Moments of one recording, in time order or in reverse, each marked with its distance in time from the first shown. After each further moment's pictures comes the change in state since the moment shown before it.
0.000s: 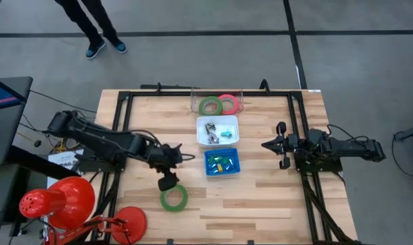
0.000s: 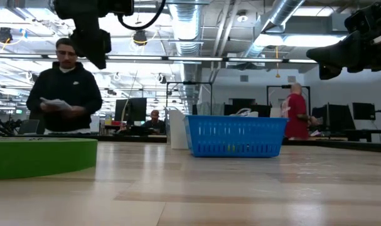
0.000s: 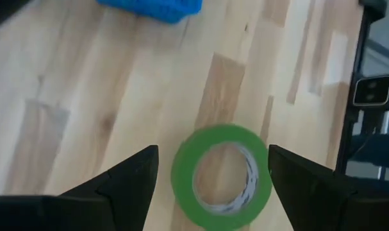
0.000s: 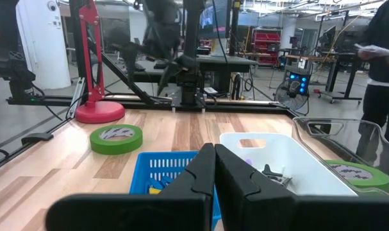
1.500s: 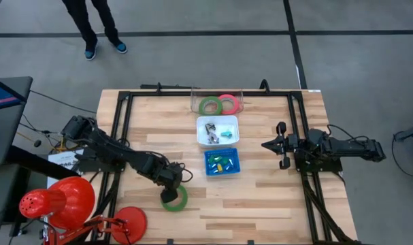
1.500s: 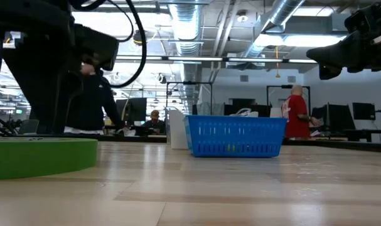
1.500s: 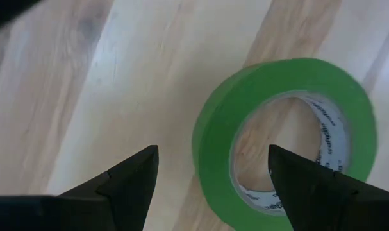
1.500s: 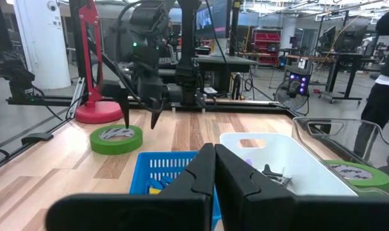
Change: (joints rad) left arm -0.134 0.220 -0.123 0.078 -0.058 -0.210; right arm 0.000 0.000 0.000 0.000 0.000 0.000
